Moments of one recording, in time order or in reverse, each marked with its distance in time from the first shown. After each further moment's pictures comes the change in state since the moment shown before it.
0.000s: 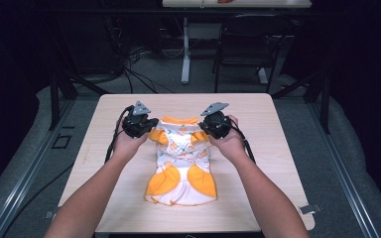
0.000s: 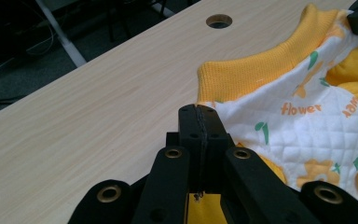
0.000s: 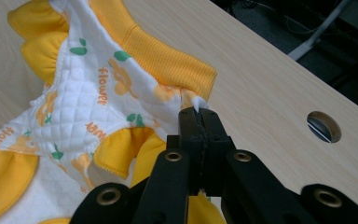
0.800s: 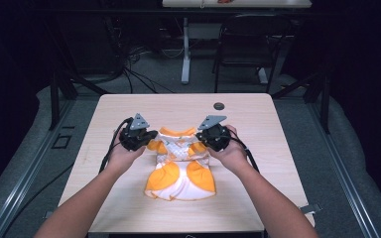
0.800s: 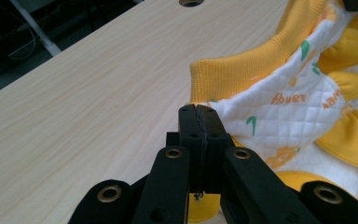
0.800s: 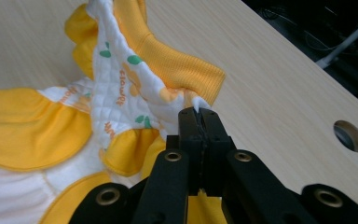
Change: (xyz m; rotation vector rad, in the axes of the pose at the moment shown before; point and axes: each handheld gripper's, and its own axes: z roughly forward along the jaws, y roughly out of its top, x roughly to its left) left arm -0.019 -0.034 -0.017 0.024 -0.074 0.077; right arm 0.031 -0.018 -0.015 -0.003 0.068 -0.112
